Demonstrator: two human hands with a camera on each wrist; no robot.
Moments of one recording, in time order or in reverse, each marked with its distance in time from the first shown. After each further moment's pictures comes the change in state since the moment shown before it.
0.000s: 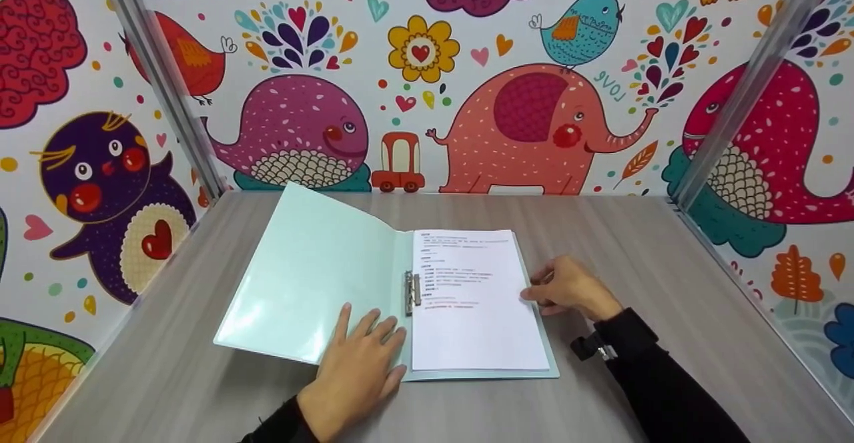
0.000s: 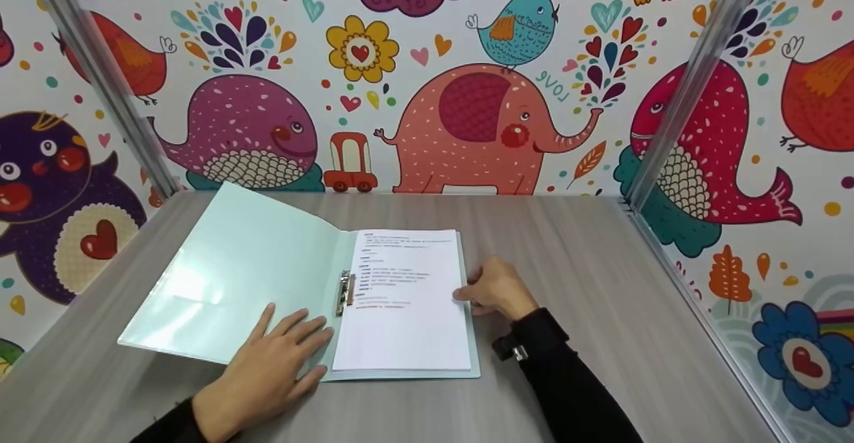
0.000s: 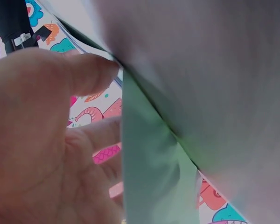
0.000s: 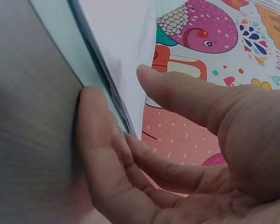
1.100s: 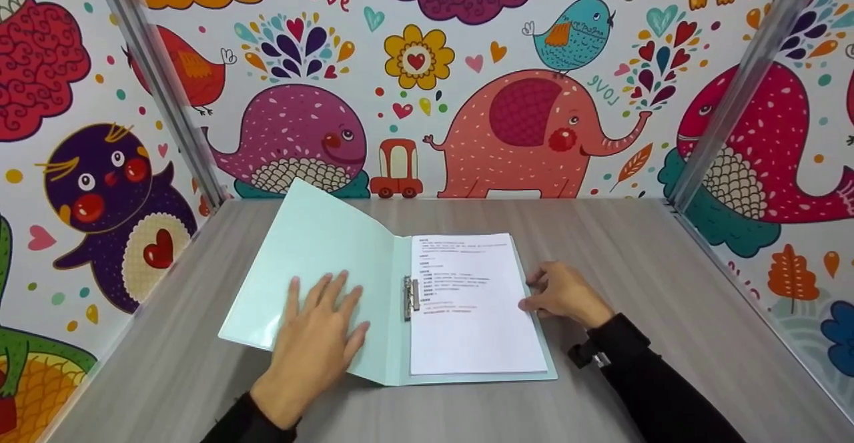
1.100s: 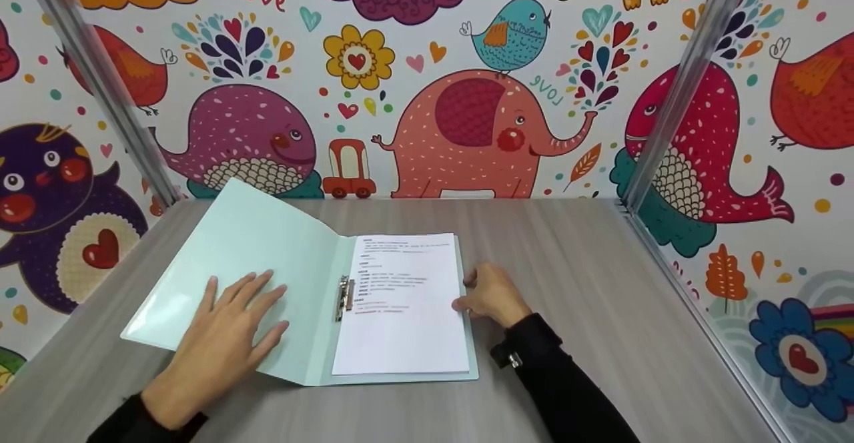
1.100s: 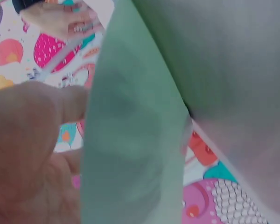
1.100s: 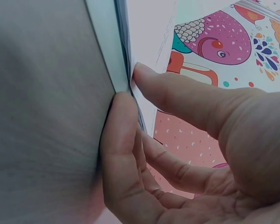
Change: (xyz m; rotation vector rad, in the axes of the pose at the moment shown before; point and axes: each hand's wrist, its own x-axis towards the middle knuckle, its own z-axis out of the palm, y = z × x) left_hand -0.010 -0.044 -0.029 -0.046 0.391 -0.131; right_hand -0.005 0.005 0.010 -0.044 0.053 -0.114
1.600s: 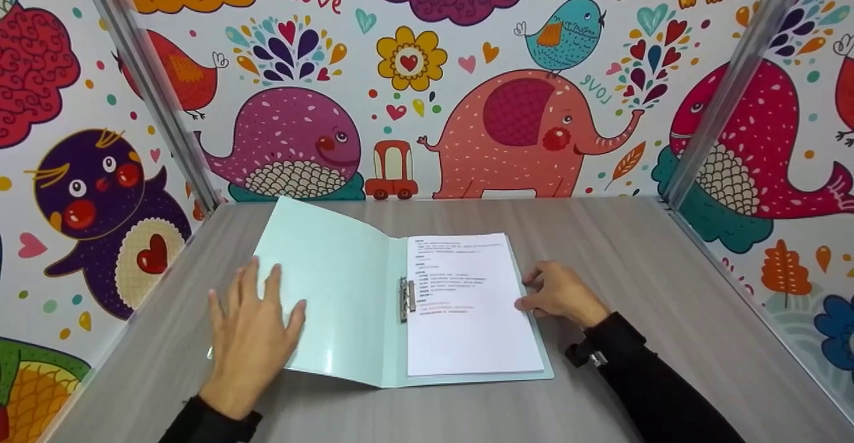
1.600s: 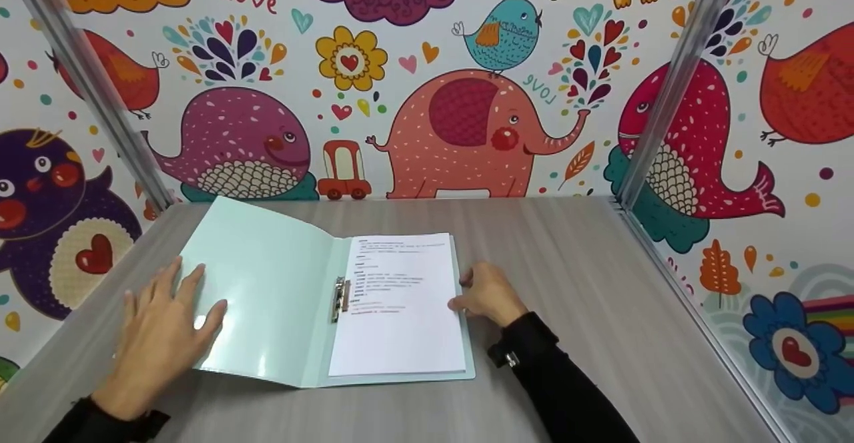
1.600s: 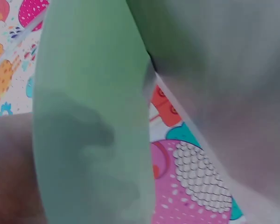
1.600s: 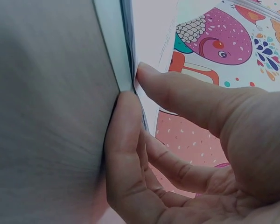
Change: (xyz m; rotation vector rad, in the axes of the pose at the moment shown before) left_hand -0.003 -0.061 -0.012 -0.095 -0.012 -0.344; right_hand -0.001 0.002 0.001 -0.002 0.021 0.012
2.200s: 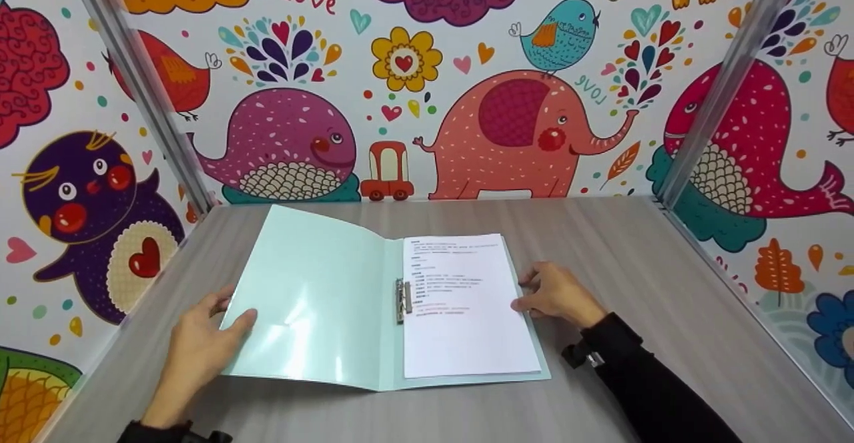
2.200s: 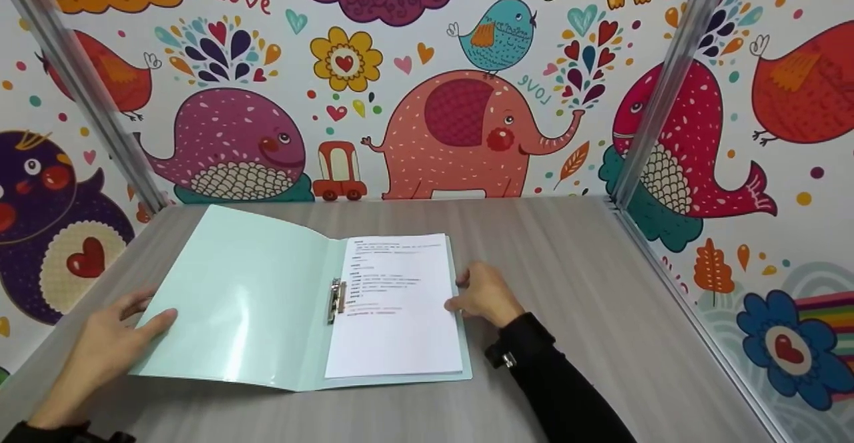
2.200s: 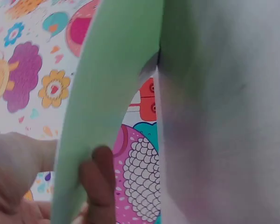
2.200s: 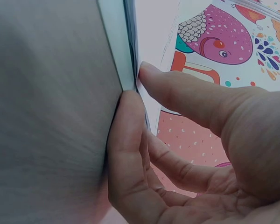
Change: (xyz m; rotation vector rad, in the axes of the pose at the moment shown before) left_hand 0.010 -0.064 -0.011 -0.519 -0.214 -0.333; right_hand 0.002 0.001 0.001 -0.008 0.013 0.012
